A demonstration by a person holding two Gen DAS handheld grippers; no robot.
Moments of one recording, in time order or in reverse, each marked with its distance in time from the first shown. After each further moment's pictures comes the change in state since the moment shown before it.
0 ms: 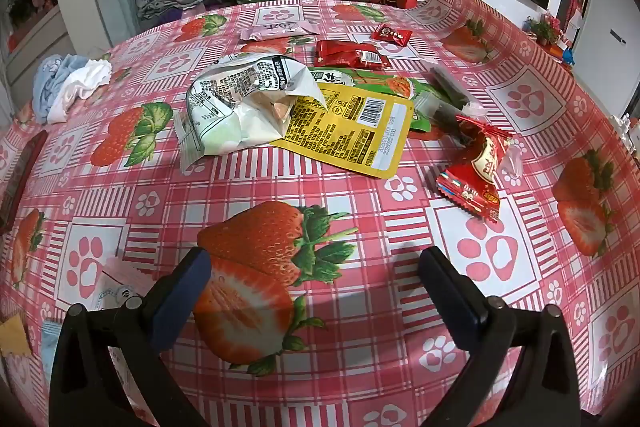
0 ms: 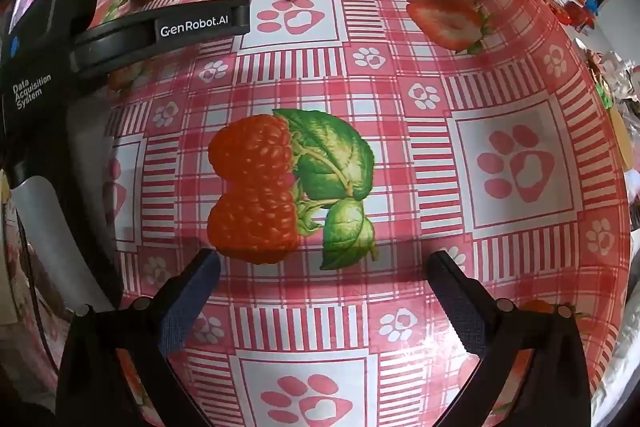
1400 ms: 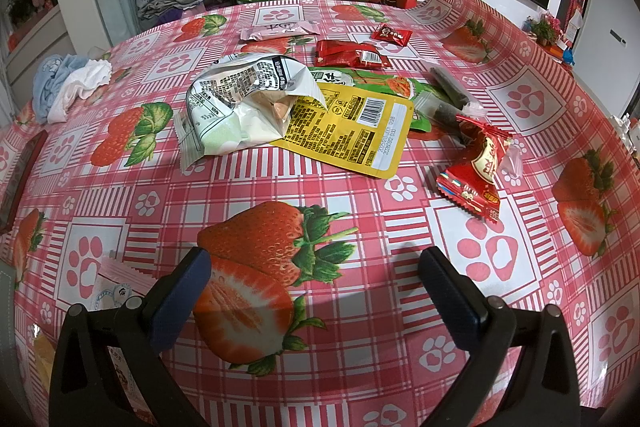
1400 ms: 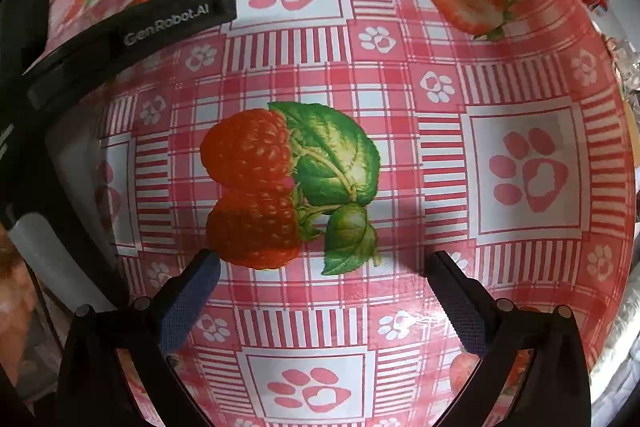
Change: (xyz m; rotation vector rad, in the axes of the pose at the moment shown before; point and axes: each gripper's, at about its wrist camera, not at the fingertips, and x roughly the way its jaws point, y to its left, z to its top) left arm 0.000 0.000 0.000 0.000 0.000 0.000; right arm 0.015 -0.006 0.011 -0.005 0.183 0.012
